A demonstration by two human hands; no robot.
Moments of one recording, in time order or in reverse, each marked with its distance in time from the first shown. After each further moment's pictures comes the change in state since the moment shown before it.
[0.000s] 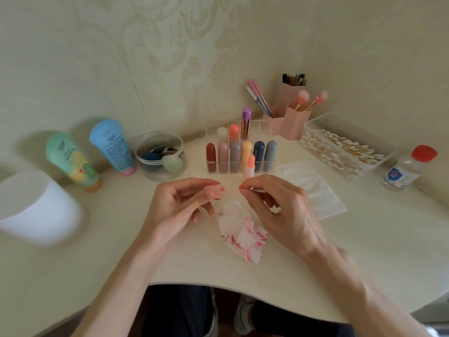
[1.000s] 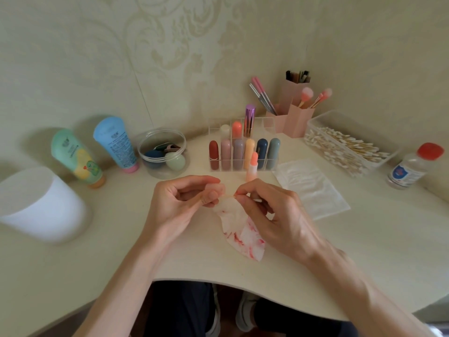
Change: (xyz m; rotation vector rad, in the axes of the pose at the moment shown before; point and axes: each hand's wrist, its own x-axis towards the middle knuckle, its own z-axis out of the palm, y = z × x) left_hand -0.002 0.004 0.003 -0.009 0.066 0.043; right_hand -0.003 -0.010 0.007 0.060 -0.113 0.028
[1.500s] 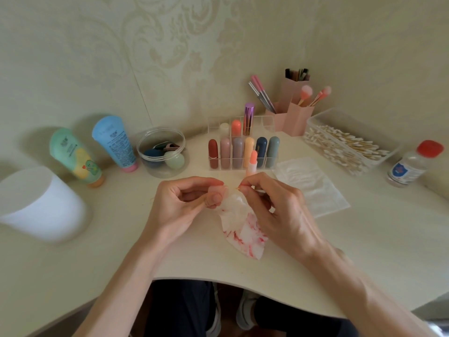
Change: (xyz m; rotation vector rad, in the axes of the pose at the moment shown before) left_hand 0.000 -0.003 -0.001 0.054 -0.054 0.009; right_hand -0.002 0.004 0.003 -0.047 0.088 0.044
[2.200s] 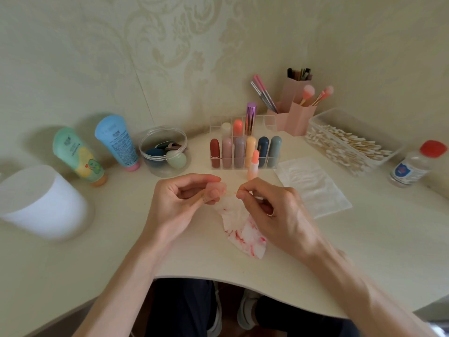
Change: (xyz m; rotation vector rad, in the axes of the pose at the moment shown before) left_hand -0.002 0.006 0.001 -0.021 0.053 0.011; right_hand 0.000 -0.005 0.000 0.035 -0.092 0.053
